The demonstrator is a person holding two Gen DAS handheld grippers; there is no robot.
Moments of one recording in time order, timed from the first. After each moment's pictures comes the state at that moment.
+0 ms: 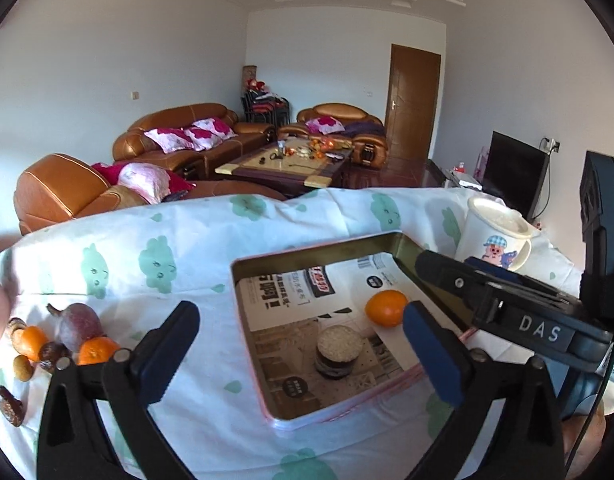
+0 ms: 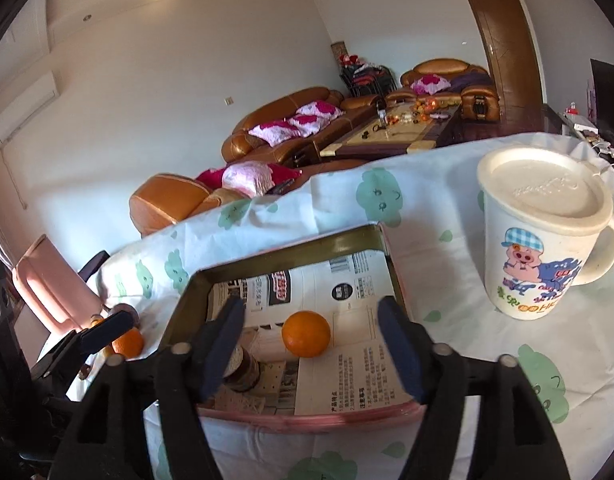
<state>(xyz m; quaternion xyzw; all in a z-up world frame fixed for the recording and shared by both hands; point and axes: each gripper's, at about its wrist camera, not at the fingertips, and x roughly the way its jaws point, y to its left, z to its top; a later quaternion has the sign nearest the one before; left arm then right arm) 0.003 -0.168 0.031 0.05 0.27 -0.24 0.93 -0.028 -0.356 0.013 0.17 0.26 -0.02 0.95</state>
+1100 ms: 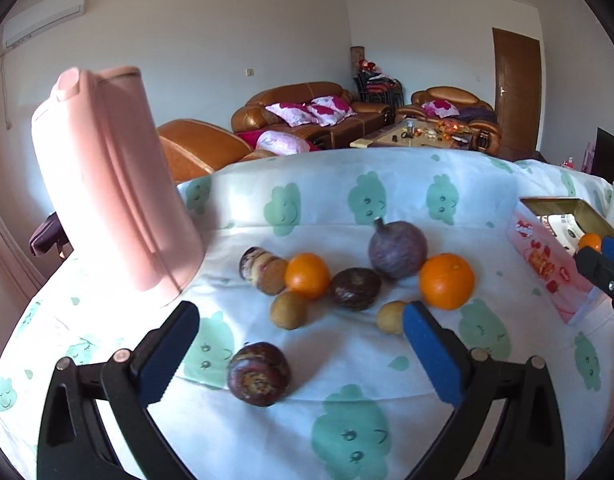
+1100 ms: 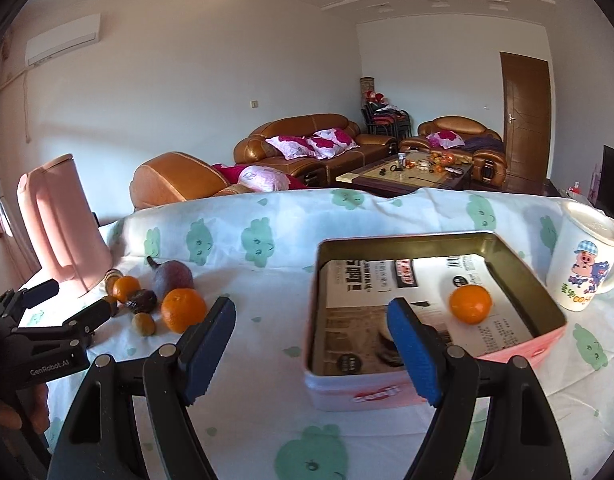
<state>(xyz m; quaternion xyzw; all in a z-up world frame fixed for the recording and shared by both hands) 0.033 0.051 -0.002 0.07 0.32 -0.03 0.94 -0.026 -0.179 0.006 0.04 0.26 -0.02 0.97</state>
